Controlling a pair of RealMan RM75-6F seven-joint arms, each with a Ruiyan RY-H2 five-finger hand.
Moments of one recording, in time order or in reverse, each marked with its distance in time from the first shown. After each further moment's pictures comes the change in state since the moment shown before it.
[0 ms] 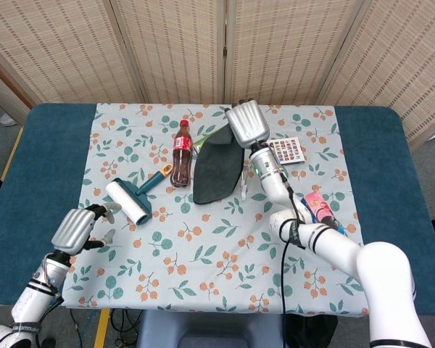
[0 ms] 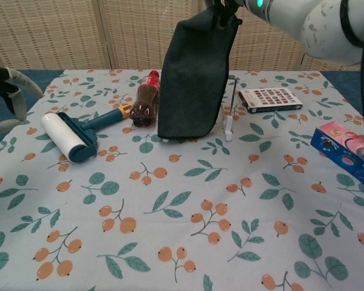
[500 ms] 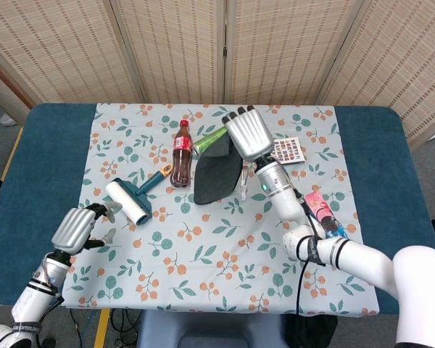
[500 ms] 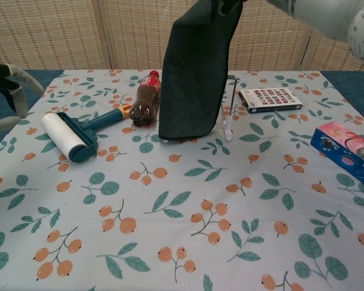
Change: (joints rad) left arm -0.003 0.004 0.001 -0.006 0.006 0.009 -0.005; right arm -0.129 0.135 0.003 -0.351 -0.108 0.154 -0.056
